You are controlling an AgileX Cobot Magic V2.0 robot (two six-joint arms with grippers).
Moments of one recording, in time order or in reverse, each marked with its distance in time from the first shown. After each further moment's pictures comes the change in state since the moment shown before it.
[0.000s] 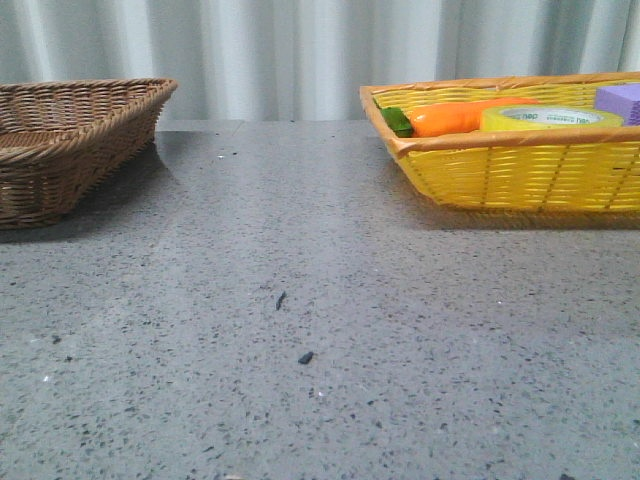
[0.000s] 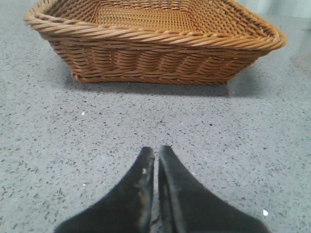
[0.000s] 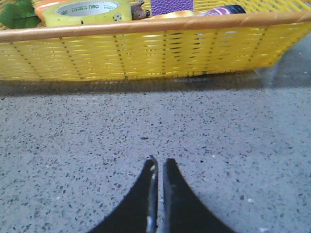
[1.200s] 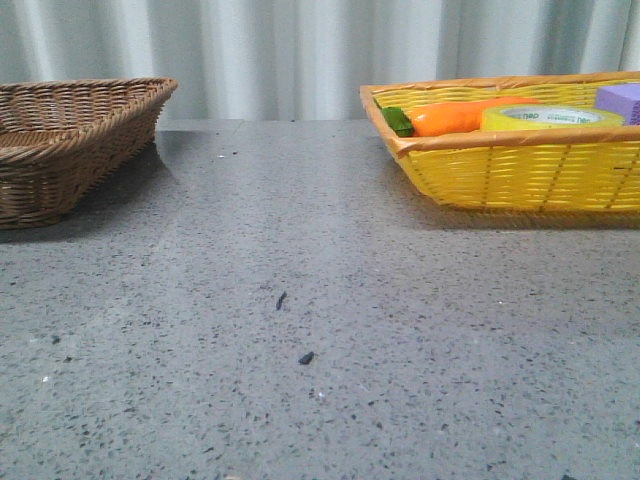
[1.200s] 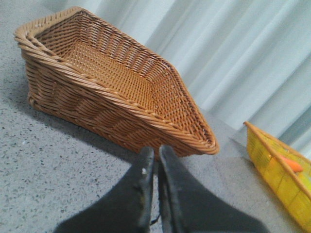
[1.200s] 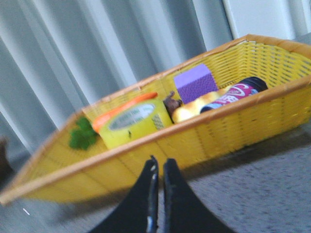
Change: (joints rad) left arm 0.000 0.000 0.000 -0.506 -0.228 0.000; right arm 0.000 0.000 0.000 0.382 -0.309 0.000
